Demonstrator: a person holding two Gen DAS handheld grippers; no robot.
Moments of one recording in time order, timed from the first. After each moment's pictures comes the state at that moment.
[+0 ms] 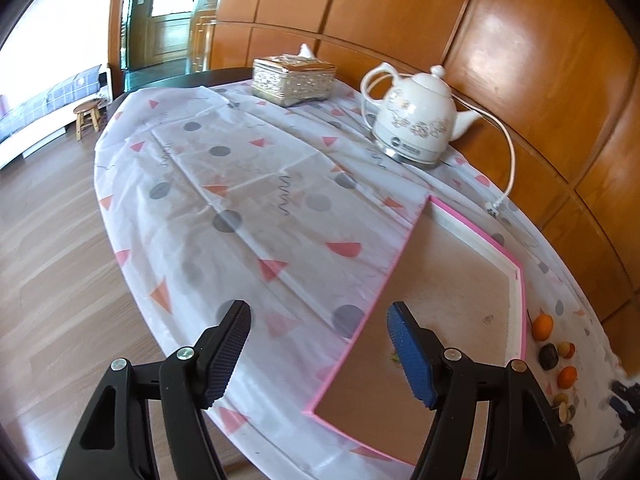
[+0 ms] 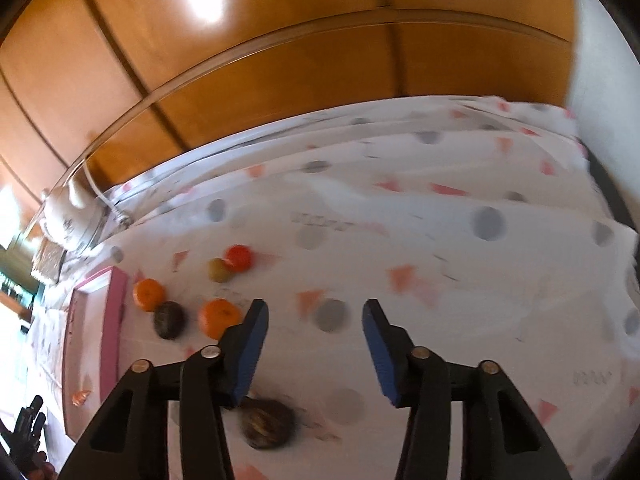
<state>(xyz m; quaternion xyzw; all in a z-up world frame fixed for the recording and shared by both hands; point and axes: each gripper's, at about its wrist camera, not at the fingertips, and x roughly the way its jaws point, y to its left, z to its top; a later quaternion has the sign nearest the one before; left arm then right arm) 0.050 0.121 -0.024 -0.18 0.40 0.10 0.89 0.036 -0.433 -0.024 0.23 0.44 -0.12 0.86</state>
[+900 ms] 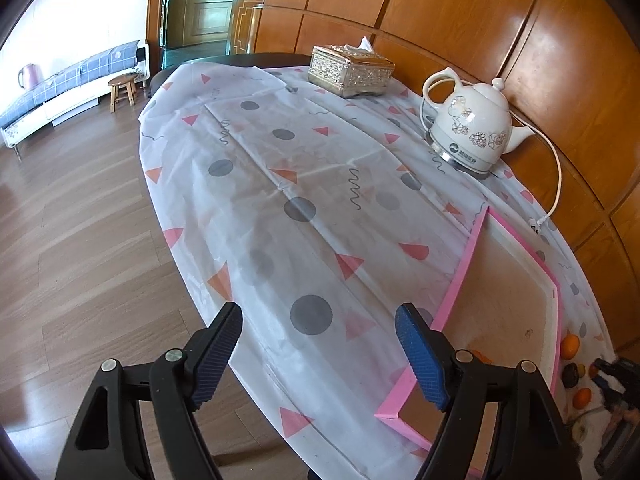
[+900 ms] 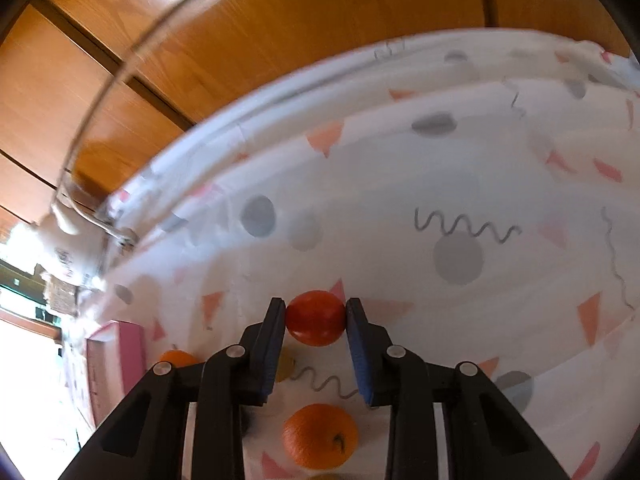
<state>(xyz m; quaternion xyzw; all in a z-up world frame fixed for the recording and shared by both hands) 0.038 0.164 -0.040 -0.21 0.42 0.16 0.87 0.150 -0.406 -0.081 0.32 0.47 -0.08 0.82</state>
